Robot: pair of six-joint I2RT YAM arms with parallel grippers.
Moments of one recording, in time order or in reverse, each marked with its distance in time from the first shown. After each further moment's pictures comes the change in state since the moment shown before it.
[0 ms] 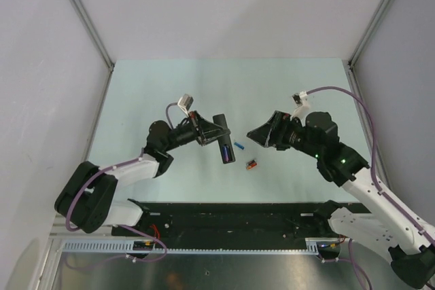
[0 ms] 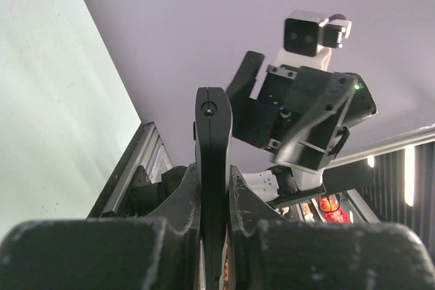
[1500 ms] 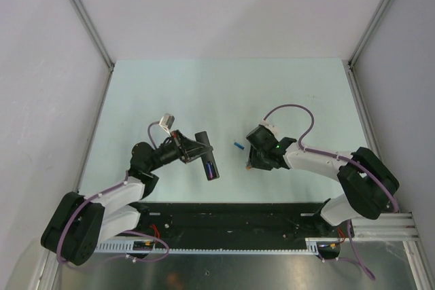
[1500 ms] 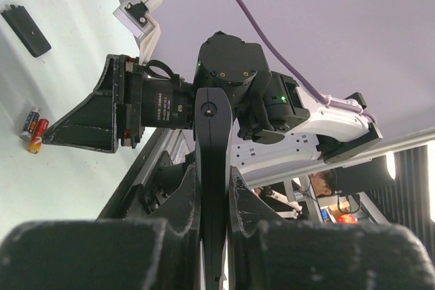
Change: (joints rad) left arm 0.121 -0.270 -0.303 0.000 0.040 0.043; right arm 0.168 0.640 -0.076 -0.089 0.438 0.091
